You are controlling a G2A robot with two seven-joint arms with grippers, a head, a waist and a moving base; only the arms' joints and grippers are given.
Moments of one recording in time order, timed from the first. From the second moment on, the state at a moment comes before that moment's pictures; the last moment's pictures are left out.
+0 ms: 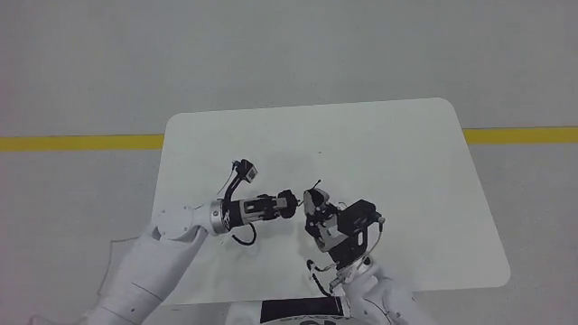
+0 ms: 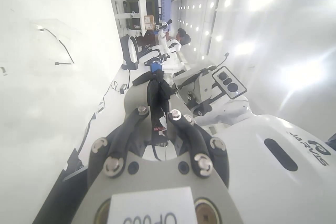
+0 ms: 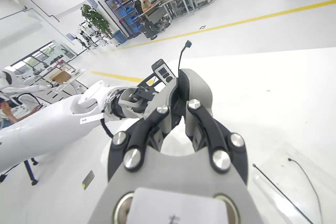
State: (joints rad) left arm 1.46 -1.08 -1.12 -1.54 -0.47 -0.34 -1.01; right arm -2.00 -1.30 1.03 -2.10 -1.21 -0.01 -0.12
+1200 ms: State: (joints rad) left arm 1.46 -1.08 -1.12 -1.54 -0.47 -0.34 -1.01; right arm -1.92 -1.30 0.98 -2.04 -1.28 0.10 -0.13
